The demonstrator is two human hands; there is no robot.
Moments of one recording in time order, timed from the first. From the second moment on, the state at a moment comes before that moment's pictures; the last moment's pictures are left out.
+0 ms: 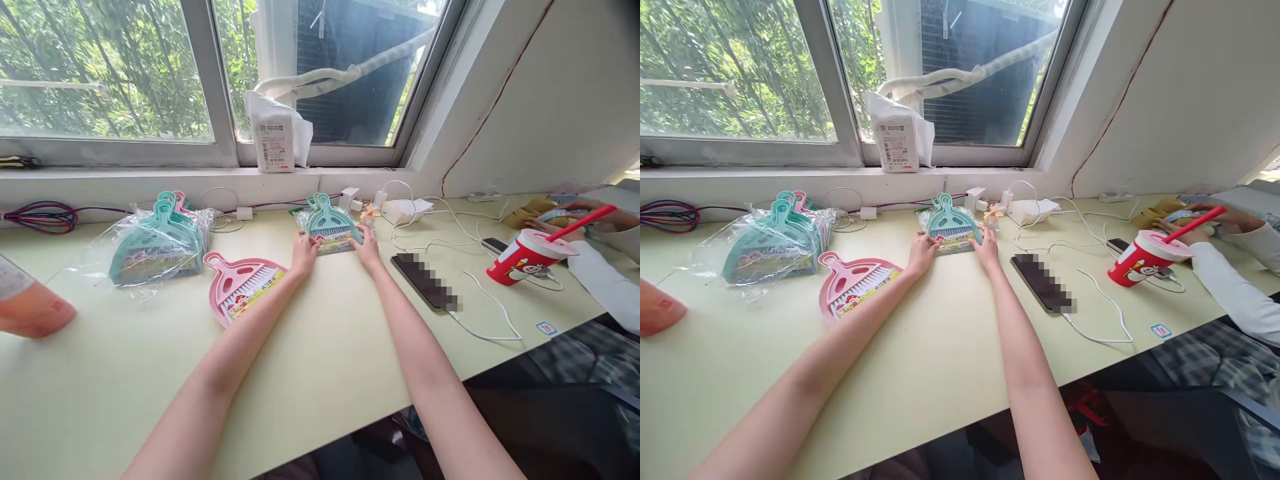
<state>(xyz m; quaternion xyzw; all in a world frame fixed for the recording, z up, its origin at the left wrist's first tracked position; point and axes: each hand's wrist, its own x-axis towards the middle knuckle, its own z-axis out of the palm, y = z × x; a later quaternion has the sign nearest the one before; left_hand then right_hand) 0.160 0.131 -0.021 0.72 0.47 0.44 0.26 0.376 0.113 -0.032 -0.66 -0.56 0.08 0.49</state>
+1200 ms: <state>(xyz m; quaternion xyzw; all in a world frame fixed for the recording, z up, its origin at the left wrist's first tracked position) 0.175 0.128 -0.018 0.92 0.30 0.26 0.02 0.352 0.115 -0.019 -0.77 -0.48 -0.02 0.42</state>
